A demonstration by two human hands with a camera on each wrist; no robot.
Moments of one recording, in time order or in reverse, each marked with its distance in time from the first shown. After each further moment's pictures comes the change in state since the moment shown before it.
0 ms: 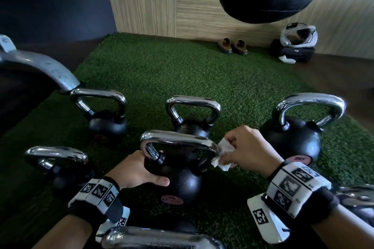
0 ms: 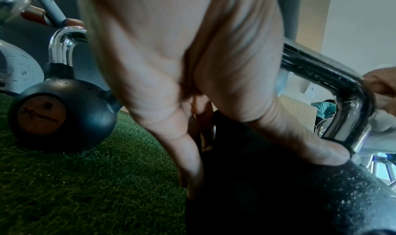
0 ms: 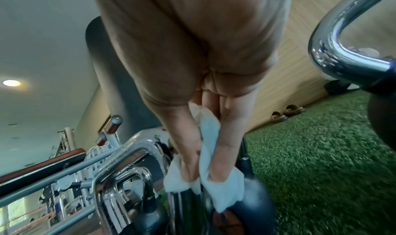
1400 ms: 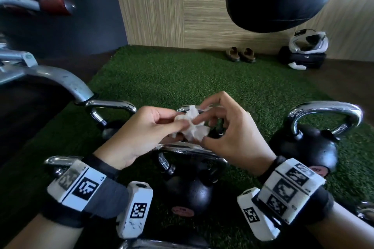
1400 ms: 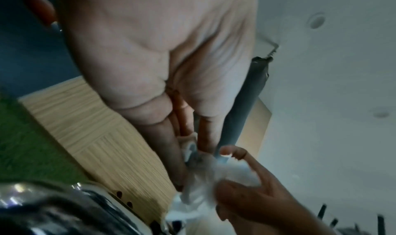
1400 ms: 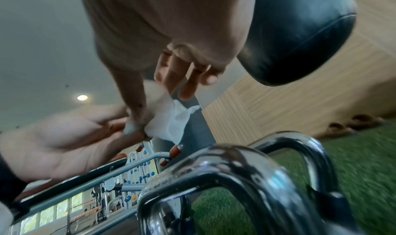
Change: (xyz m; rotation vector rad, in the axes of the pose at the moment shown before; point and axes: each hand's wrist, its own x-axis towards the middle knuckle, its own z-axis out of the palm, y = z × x) left_hand -0.051 0.137 -0.064 -0.442 0.174 0.338; right_hand -0.008 -0.073 -0.006 0.373 0.323 -0.574
